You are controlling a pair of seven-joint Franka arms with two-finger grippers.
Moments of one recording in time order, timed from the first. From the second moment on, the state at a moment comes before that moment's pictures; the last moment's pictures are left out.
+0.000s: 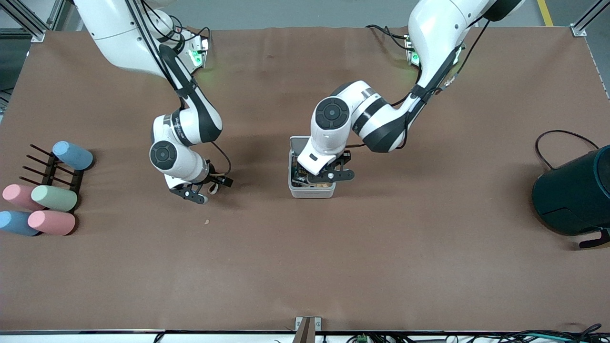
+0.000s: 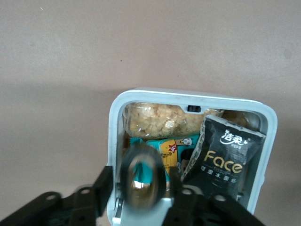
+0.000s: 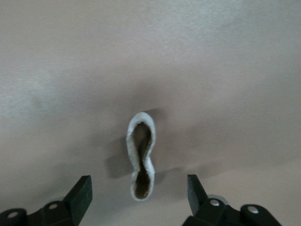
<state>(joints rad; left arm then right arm) -0.41 0.63 -0.42 -1.51 0.22 2.06 -0.94 0.34 0.47 0.00 -2.09 0.19 2.45 0.58</state>
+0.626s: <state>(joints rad) -0.15 0.47 -0.41 -1.42 0.22 1.89 -0.71 0.33 0.48 0.00 -2.09 0.19 2.46 0.58</state>
